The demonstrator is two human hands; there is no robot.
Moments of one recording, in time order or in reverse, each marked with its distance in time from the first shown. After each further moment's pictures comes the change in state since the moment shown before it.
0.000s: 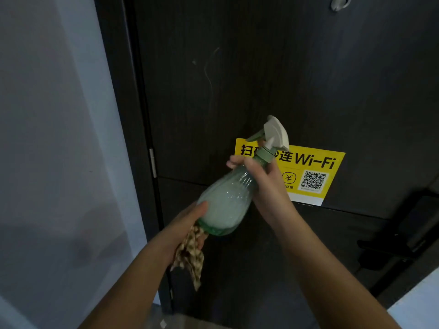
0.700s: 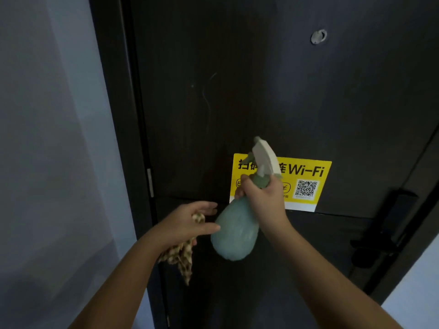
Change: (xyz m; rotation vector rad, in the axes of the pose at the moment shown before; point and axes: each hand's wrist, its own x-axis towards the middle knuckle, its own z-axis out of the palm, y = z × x) left_hand -0.002 0.053 -0.025 0.794 -0.195 0.308; right_hand -0.008 -0.003 0.036 -0.393 0.341 -0.208
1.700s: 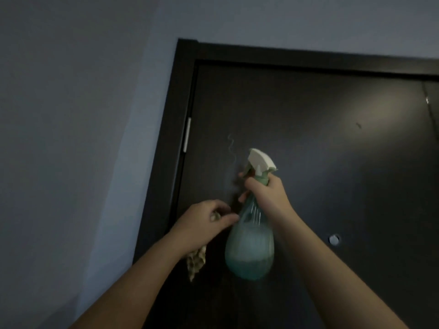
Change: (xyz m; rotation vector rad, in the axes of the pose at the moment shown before) left_hand 0.080 0.238 -0.239 0.483 0.576 0.729; right_hand 0.206 -0.255 0.129 -0.058 -0.060 -0.474
